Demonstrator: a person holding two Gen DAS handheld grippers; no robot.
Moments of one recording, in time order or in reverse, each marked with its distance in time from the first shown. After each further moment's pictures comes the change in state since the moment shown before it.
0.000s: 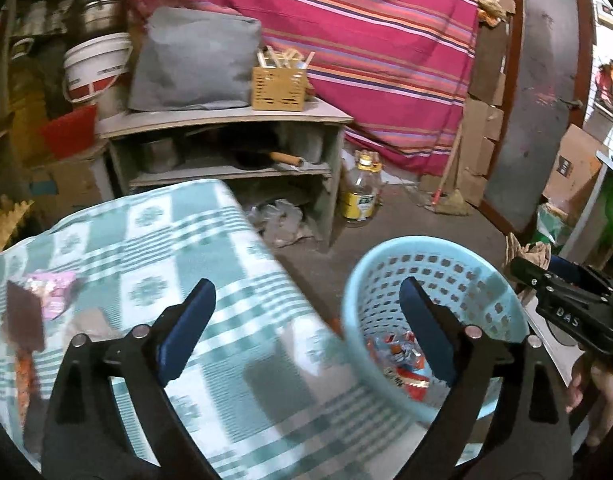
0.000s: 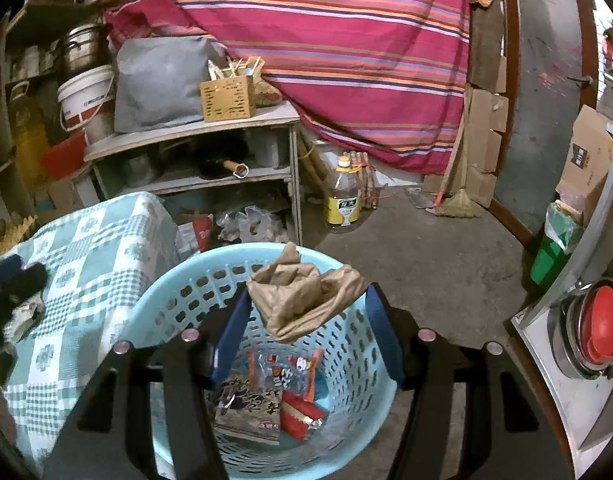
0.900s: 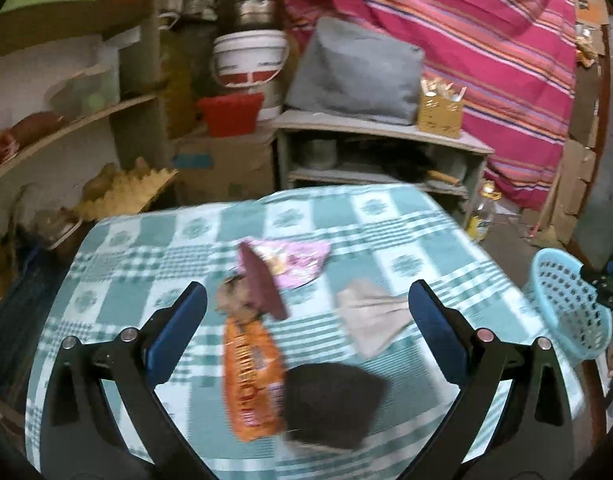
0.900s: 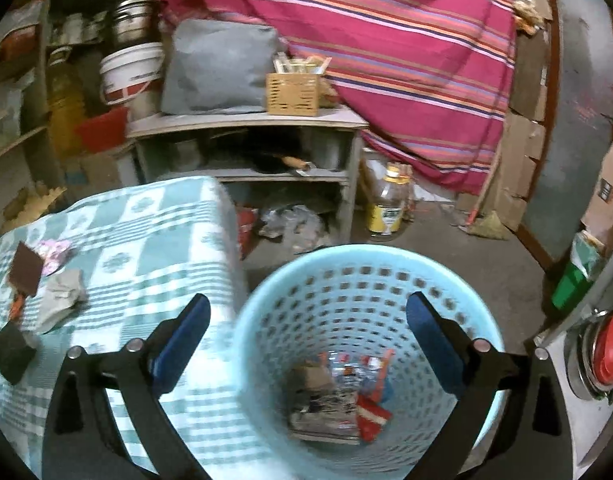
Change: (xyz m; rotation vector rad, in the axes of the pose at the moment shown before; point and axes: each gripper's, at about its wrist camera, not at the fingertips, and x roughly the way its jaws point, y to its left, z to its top) left arm -0.115 0.219 -0.047 -0.157 -0.038 0.349; right arm -0.009 0.120 -0.008 -0.114 -0.014 0.077
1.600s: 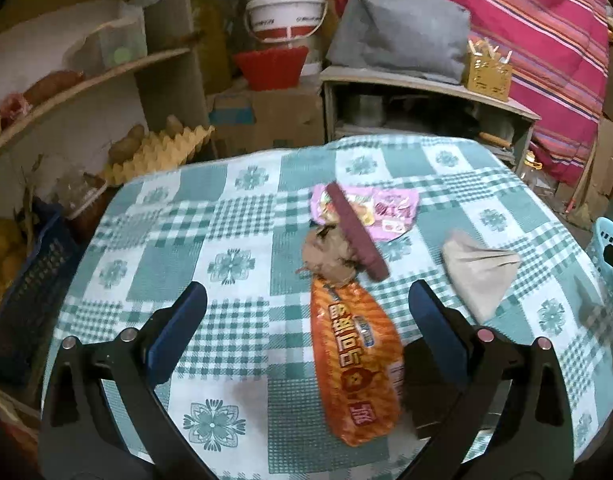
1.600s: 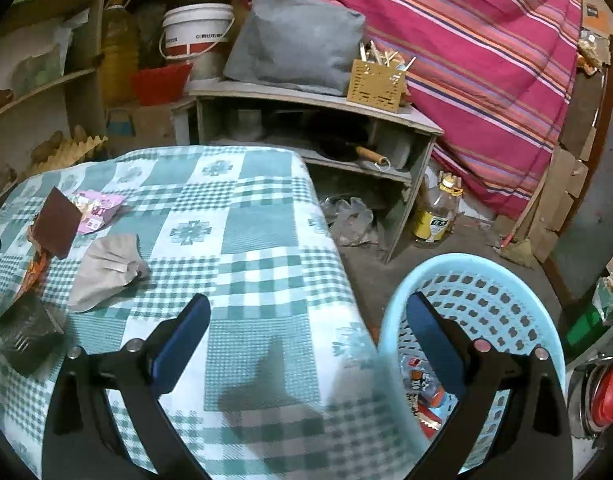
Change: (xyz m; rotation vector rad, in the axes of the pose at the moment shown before) left arm 0.055 0.065 -0.027 -0.005 0.130 0.096; right arm 0.016 0.107 -0.008 -0.168 0.049 0.074
